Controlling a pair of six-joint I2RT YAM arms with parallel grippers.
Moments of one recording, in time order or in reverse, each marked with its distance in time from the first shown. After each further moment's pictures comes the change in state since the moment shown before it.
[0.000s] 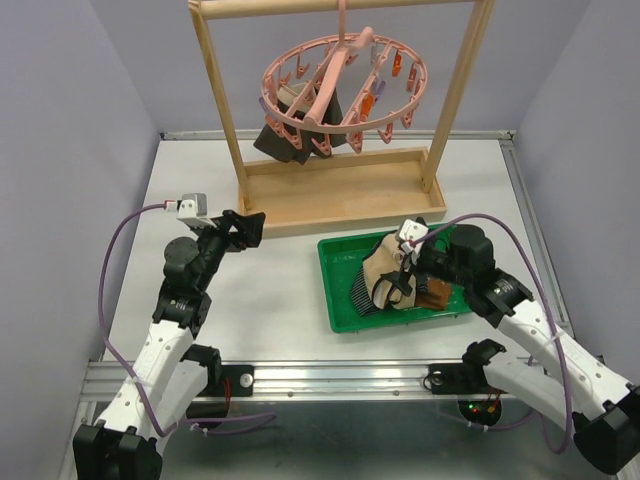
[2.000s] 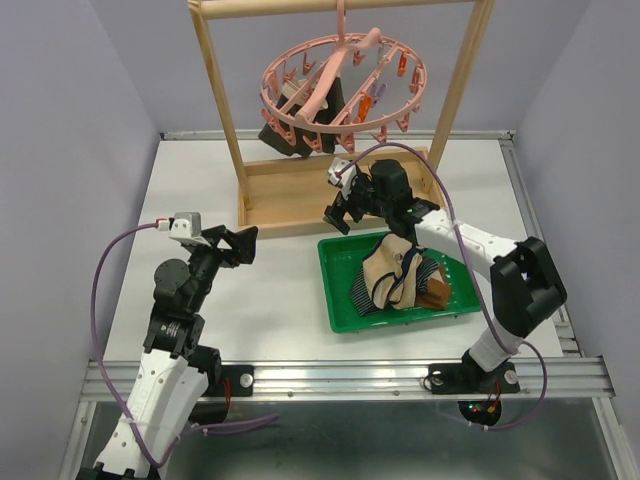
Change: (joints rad) left arm 0.000 -0.227 -0.034 -0.174 -0.031 0.094; right arm 0.061 0.875 0.541 0.301 -0.003 0.021
